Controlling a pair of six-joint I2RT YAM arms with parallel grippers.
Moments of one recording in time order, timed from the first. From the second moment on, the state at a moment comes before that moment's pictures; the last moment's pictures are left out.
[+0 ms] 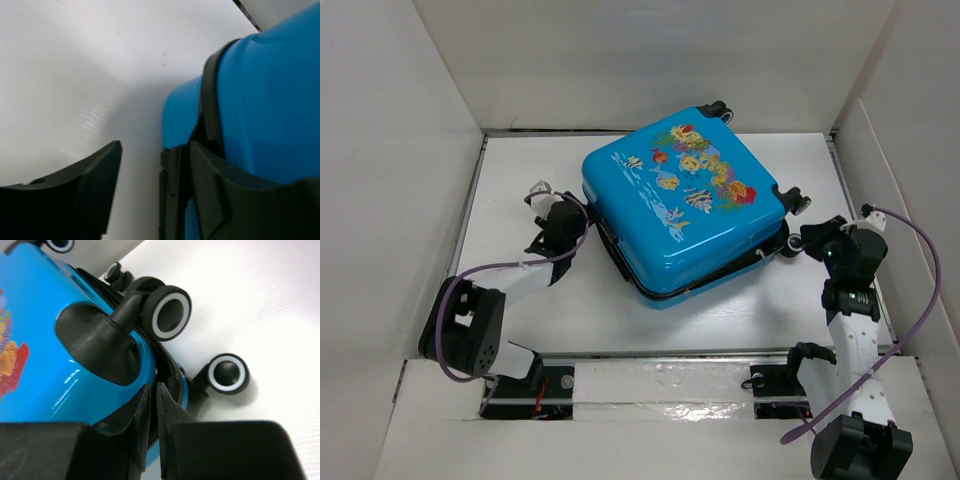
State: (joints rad) left arm -0.37 1.41 0.64 0.28 -0.45 -0.84; right arm -0.27 0.71 0.52 -0.07 -0.22 0.52
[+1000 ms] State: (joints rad) left arm -0.27 1.10 0.27 0.44 0.07 -0.98; right arm -0.31 0.75 0.49 -0.04 -0.40 0.56
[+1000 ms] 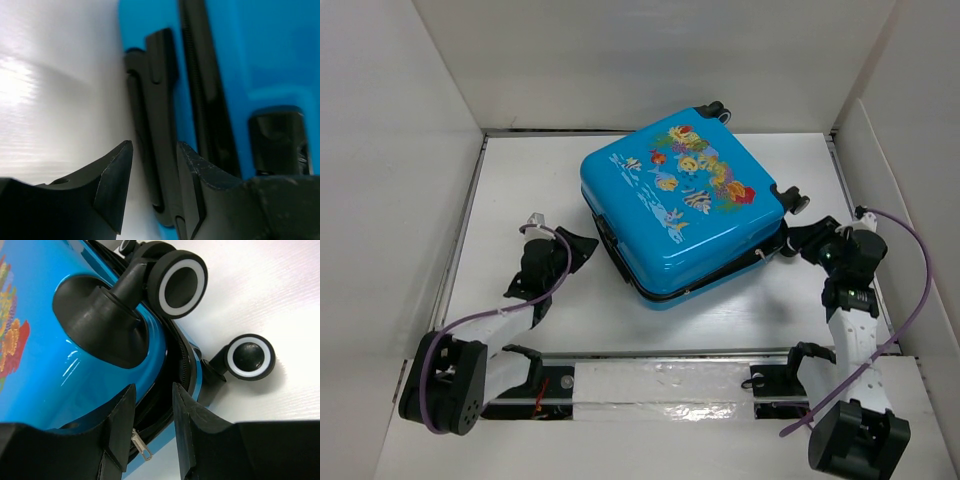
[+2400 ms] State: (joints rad) left arm -0.35 1.51 0.37 0.84 0.13 -0.98; right arm -0.35 1.06 0.44 0.18 -0.42 0.56
